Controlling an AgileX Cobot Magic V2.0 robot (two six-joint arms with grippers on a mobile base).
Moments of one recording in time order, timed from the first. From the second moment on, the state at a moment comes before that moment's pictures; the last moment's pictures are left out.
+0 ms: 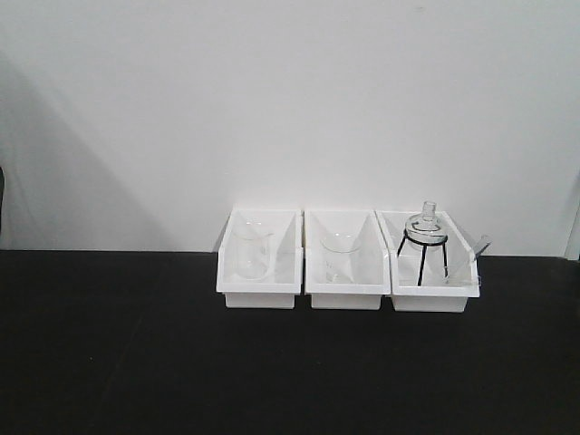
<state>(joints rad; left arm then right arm) -0.08 0.58 -0.53 -0.71 0.28 0.66 0.02 0.59 -0.74 0.58 0.43 -0.64</state>
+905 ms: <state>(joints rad) -0.08 0.56 -0.52 -0.71 0.27 0.66 0.02 0.53 -0.68 0.58 0.45 -0.63</state>
